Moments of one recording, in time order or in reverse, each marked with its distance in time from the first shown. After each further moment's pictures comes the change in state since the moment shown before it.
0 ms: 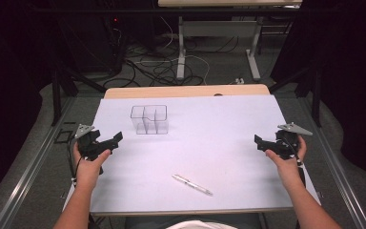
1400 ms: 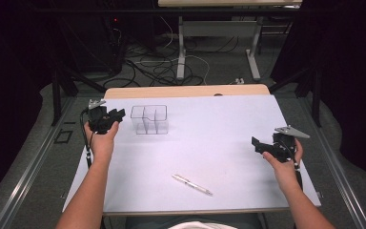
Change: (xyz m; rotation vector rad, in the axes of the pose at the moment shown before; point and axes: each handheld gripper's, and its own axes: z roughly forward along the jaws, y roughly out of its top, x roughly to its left) left arm -0.028 0.069 0.037 0.049 0.067 -0.005; right arm 0.011 -0.006 -0.003 0.004 0.028 0.002
